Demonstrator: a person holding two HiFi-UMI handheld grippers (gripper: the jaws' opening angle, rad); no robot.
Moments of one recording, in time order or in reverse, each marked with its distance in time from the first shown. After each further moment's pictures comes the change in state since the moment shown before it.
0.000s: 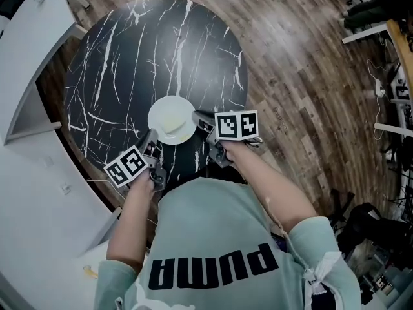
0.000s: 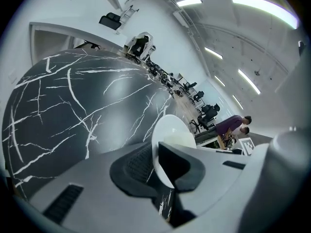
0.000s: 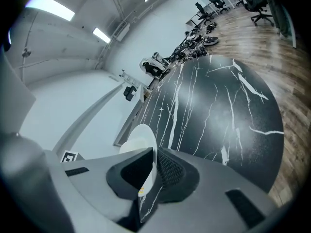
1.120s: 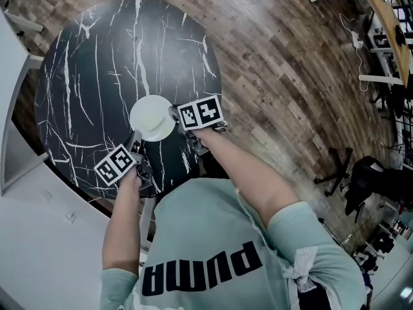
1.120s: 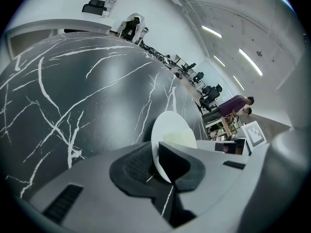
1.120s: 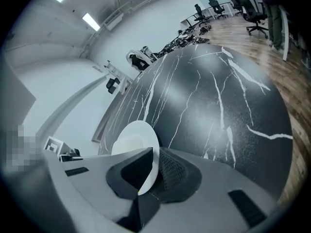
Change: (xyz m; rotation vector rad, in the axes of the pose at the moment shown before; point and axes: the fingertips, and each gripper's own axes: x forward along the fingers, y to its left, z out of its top) left arm 0.074 0.037 -0.010 0.110 0.199 0.032; right arm 0.044 -0.074 -0.007 0.005 0.054 -0.222
